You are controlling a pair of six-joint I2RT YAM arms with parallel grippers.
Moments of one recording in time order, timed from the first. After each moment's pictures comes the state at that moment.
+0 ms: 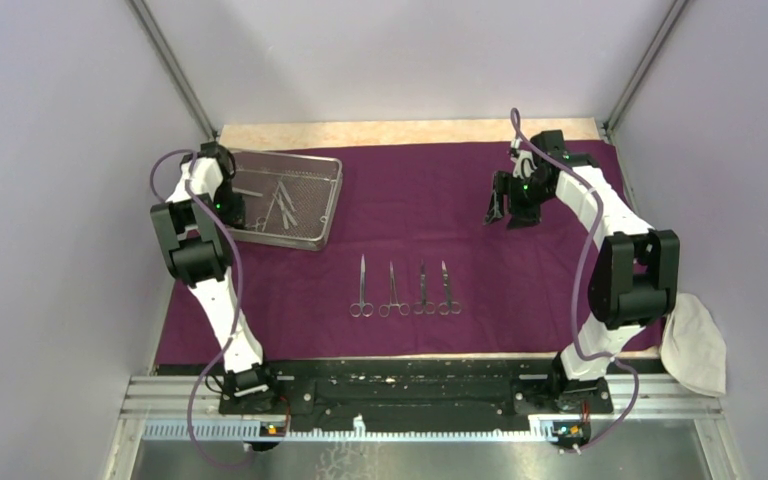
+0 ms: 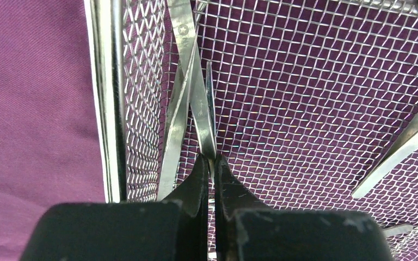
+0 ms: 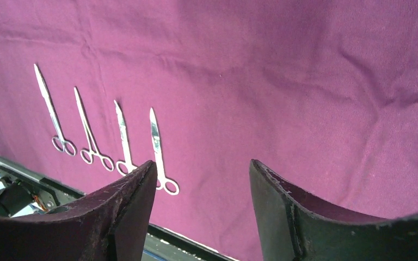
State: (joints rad) left arm 0.26 2.17 1.75 -1.01 -0.25 -1.33; right arm 0.11 1.72 1.40 -0.86 -0.37 0.17
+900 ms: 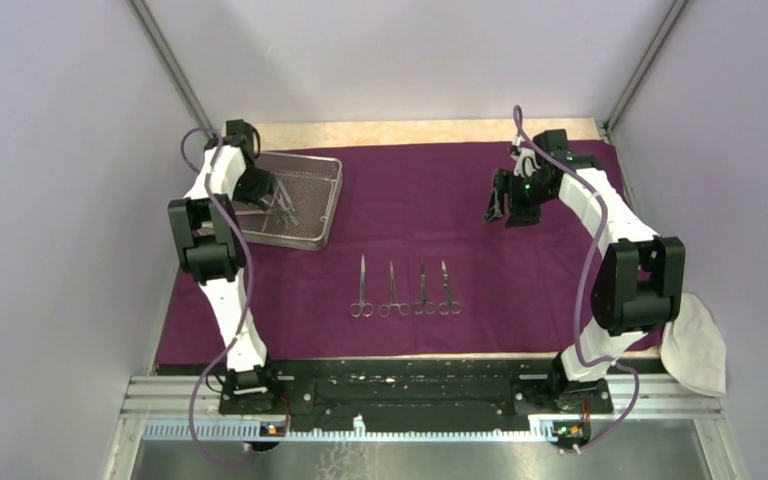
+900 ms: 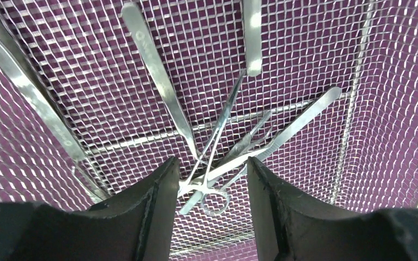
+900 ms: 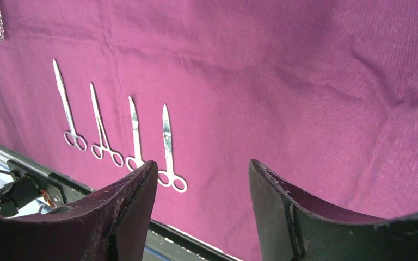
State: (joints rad) left arm 0.14 2.16 1.83 -0.92 -0.15 -1.19; right arm 0.11 1.67 1.38 -0.84 -0.40 0.17
